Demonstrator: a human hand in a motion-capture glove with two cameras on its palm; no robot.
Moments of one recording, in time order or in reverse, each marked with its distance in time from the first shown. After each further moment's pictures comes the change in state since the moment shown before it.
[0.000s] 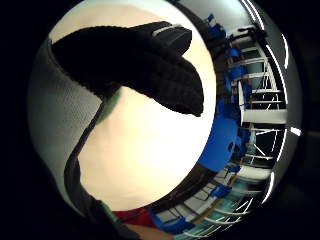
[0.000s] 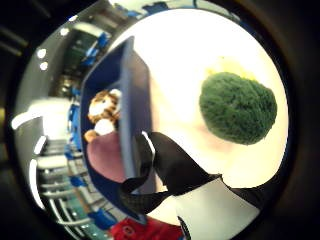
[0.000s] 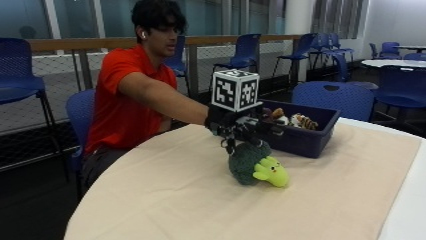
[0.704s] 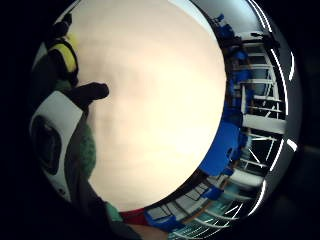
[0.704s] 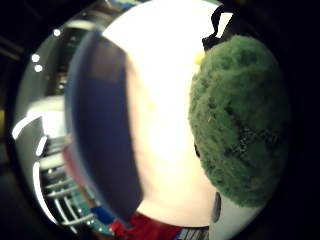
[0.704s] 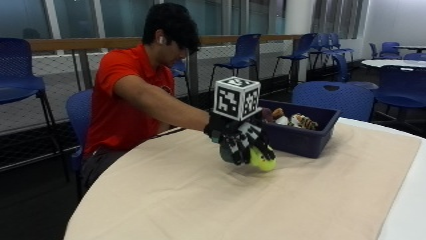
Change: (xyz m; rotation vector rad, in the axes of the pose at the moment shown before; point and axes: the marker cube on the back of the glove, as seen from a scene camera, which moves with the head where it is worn) arm -0.004 -0.001 0.015 -0.018 -0.039 -0.097
